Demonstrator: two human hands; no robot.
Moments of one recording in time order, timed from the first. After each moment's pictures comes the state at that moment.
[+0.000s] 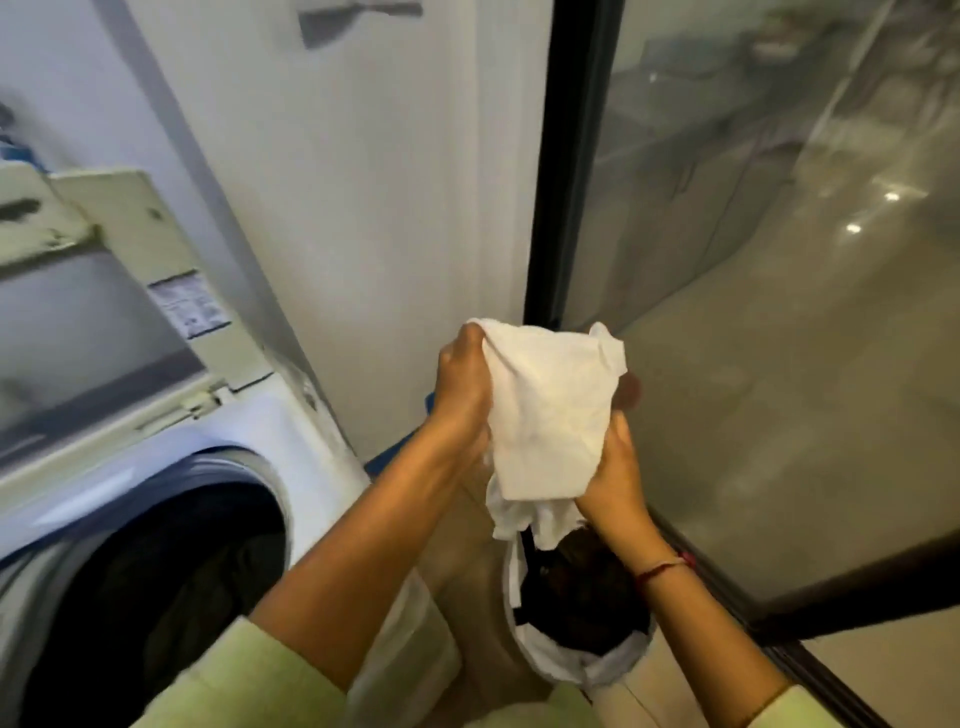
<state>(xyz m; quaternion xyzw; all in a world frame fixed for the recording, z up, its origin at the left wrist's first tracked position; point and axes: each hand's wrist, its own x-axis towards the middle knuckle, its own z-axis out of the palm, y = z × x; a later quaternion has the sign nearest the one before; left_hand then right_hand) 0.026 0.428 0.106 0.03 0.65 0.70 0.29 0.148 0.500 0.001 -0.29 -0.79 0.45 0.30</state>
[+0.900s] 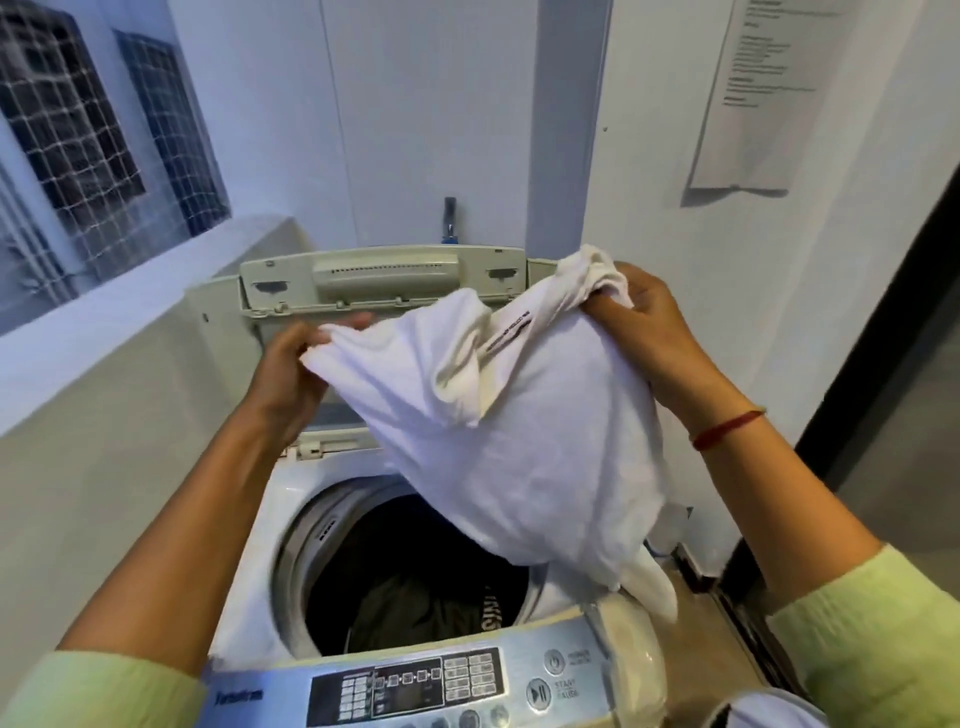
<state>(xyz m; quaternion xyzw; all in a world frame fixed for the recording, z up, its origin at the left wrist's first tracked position) -0.109 0.012 0.170 0.08 0.64 0.77 -0.04 -0.055 0.308 0.209 0.10 -0.79 0.55 0.26</state>
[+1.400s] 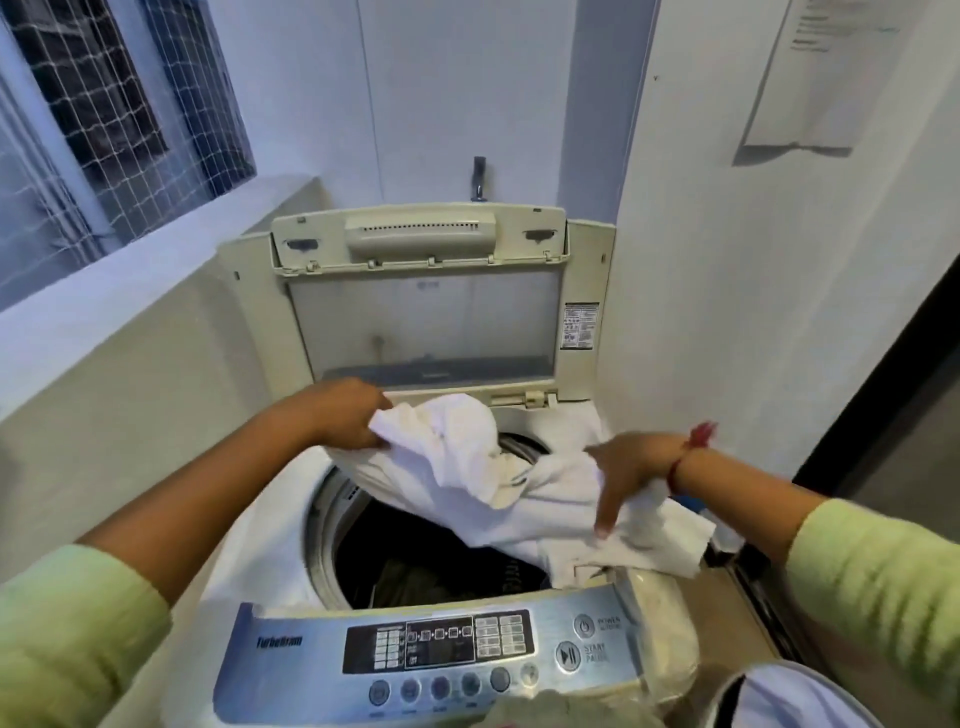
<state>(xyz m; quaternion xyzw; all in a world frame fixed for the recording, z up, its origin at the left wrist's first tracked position) -0.129 -0.017 0.107 0.27 0.96 -0.10 0.03 -0.071 0.300 0.086 0.03 -0.94 -0.02 -0.34</state>
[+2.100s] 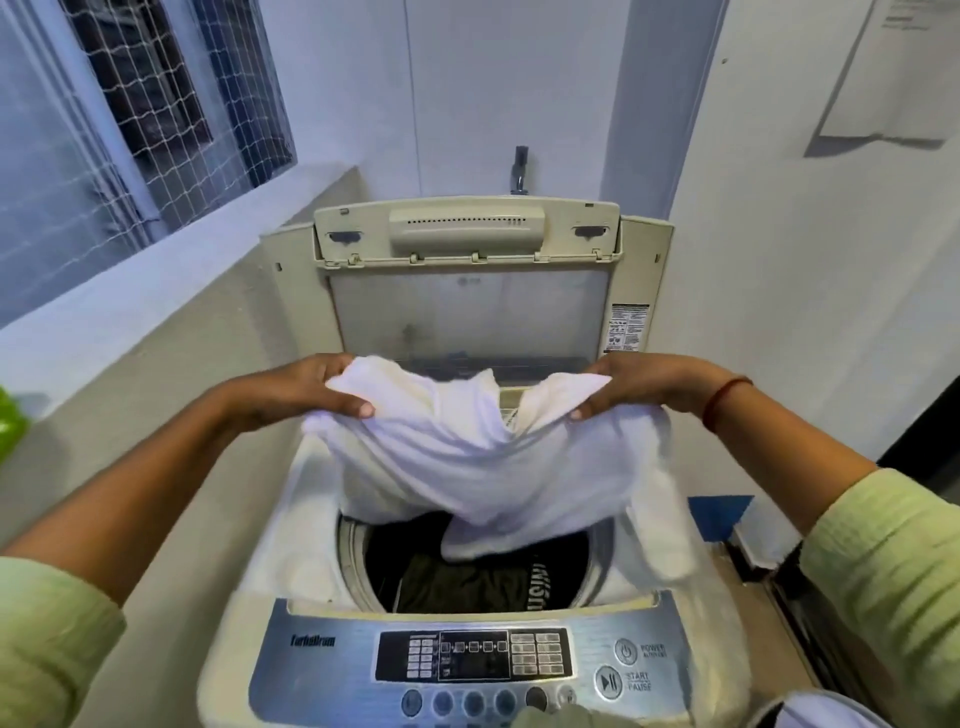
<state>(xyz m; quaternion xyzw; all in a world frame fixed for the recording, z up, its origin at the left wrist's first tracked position) -0.126 -0.097 0.127 0.18 0.86 0.44 0.17 -0.129 0.279 0.134 0.10 -0.91 0.33 -0.24</state>
